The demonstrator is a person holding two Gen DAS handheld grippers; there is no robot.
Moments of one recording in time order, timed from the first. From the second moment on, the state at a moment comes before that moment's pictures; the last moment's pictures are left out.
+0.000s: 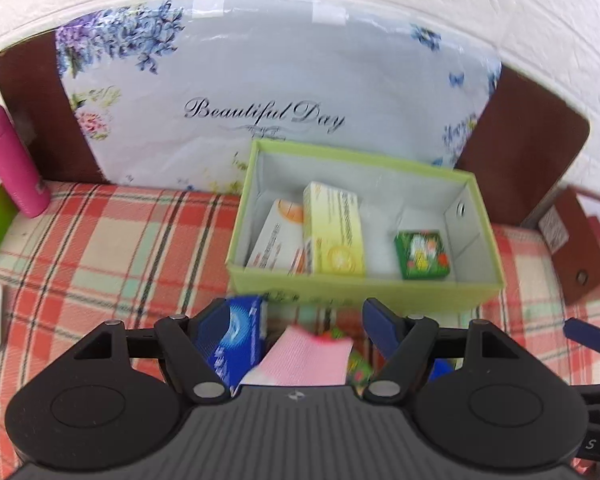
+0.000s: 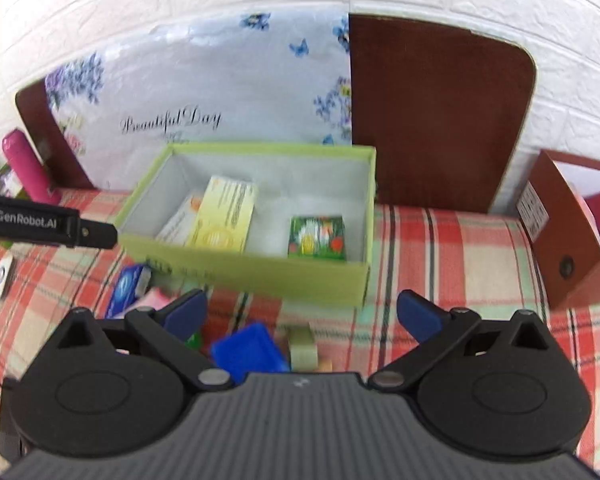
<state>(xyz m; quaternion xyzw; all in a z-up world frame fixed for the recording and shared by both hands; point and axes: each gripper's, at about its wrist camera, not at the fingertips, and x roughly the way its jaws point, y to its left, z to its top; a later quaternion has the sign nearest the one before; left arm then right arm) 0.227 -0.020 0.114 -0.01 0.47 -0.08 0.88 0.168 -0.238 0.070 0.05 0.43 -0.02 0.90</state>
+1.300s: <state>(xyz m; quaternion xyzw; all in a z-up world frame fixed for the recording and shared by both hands) 0.143 0.080 0.028 -0.06 0.53 -0.04 0.85 0.154 -0.090 -0.033 -0.04 0.53 0.13 0.84</state>
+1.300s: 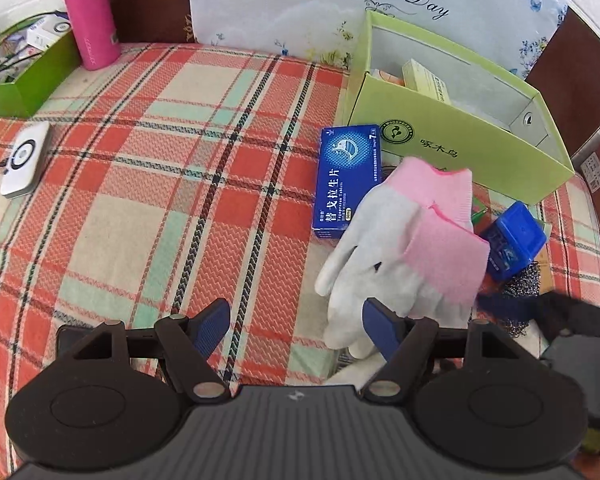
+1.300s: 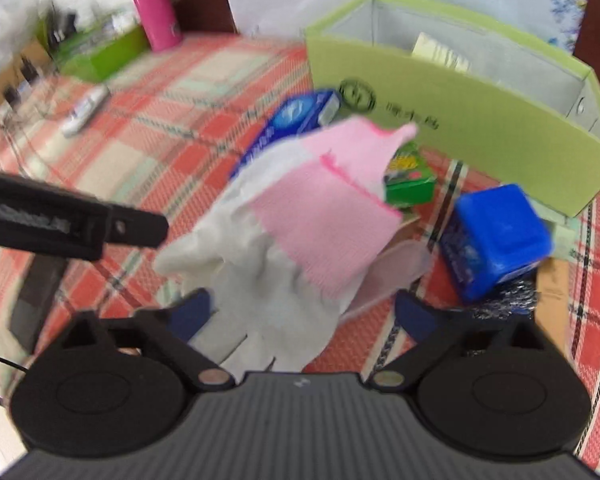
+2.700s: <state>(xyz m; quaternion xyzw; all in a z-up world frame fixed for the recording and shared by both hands) 0.179 0.000 0.026 -0.09 0.53 -0.21 0.82 0.097 -0.158 0.024 0.02 0.46 0.08 0.88</state>
